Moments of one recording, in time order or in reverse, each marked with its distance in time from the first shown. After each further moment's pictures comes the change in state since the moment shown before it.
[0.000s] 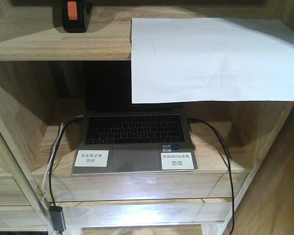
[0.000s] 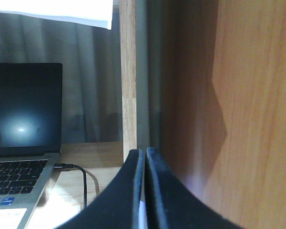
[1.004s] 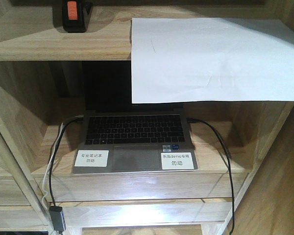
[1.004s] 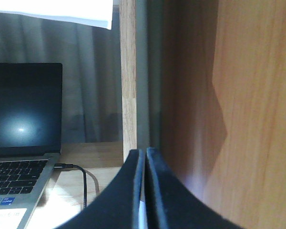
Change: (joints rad) left arm 0.000 0.100 -0.079 -0.001 0.069 -0.007; right arm 0.000 0.000 0.000 0.000 0.000 0.000
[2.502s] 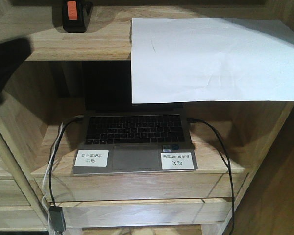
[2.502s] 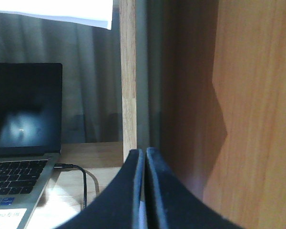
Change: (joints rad) left arm -0.419 0.453 -0.395 -0.078 -0.016 0.227; right arm 0.000 0.000 0.000 0.000 0.000 0.000
